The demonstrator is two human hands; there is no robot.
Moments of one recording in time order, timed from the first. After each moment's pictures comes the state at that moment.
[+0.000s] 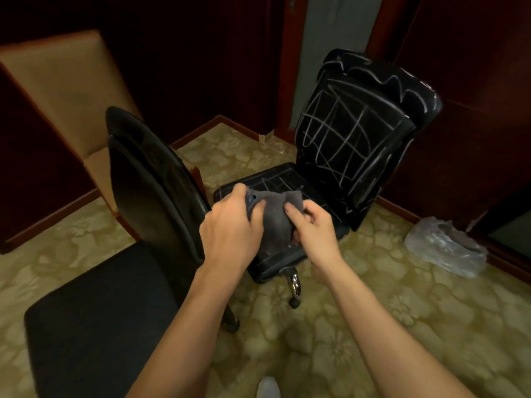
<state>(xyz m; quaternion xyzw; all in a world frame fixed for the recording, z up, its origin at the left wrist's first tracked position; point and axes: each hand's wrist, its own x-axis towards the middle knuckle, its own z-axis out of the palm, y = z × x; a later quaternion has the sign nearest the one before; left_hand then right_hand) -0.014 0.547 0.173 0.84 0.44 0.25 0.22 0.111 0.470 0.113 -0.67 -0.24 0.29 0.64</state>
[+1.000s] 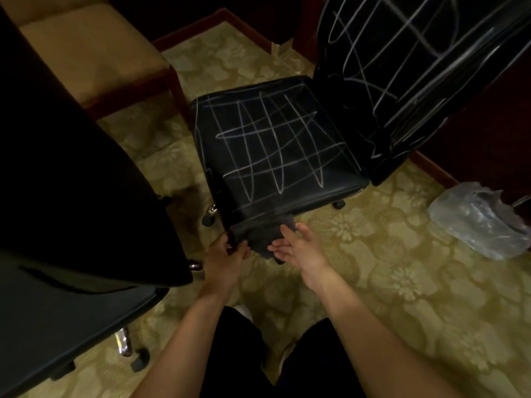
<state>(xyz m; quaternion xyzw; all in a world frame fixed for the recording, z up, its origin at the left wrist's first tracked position) 0.055 0.507 -0.213 0.46 0.60 0.20 0.63 0.192 0.440 -0.168 -0.66 -0.02 0.53 0.53</state>
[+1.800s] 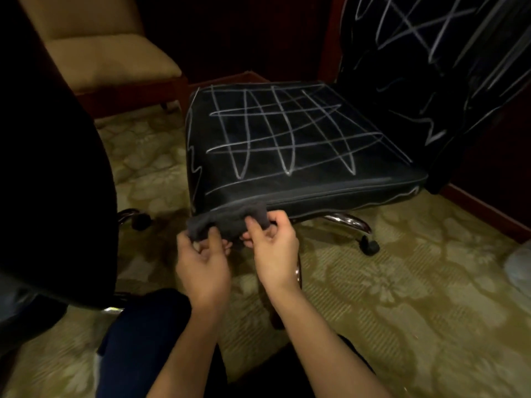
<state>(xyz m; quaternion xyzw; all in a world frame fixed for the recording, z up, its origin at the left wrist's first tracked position) 0.110 0.508 -0.433 0.45 0.56 0.54 0.43 0.197 0.488 -0.420 -0.65 -0.31 0.30 0.63</state>
